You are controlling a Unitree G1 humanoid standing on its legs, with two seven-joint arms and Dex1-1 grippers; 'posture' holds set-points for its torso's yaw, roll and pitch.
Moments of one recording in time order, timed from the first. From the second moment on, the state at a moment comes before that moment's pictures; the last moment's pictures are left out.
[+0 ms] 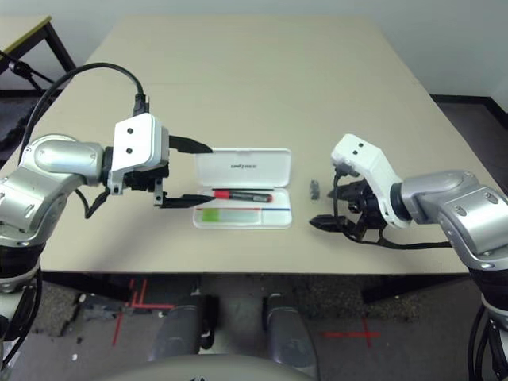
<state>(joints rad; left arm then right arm) -0.61 0.73 -0.19 -0.41 -0.30 0.61 -1.12 -0.33 -0.98 0.00 -0.43 0.45 1.22 0.86</state>
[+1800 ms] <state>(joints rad) -0.66 0.73 -0.25 -0.41 -0.29 0.60 -1.13 -0.53 -0.43 0.13 -0.09 0.19 1.21 0.34</state>
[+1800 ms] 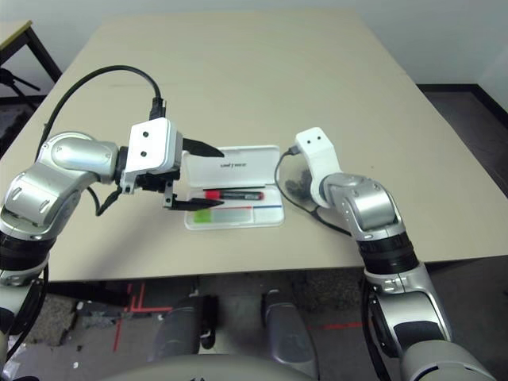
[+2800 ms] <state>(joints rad) -0.65 0.73 -0.25 -0.45 -0.30 0.65 -1.13 -0.50 -0.53 0.10 -0.16 0.23 1.30 0.40</state>
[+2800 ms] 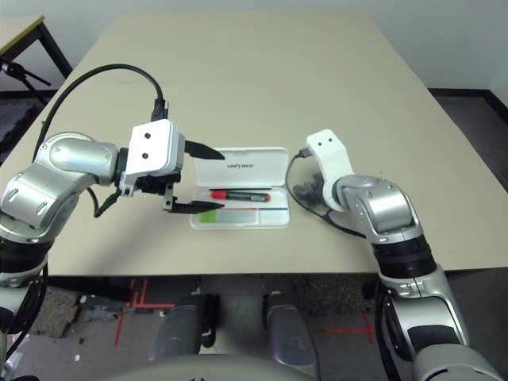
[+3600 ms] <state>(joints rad) -0.62 0.75 -0.25 -0.44 -0.29 0.61 -1.13 -0.50 -0.87 0.26 -0.07 0.22 0.95 0.76</state>
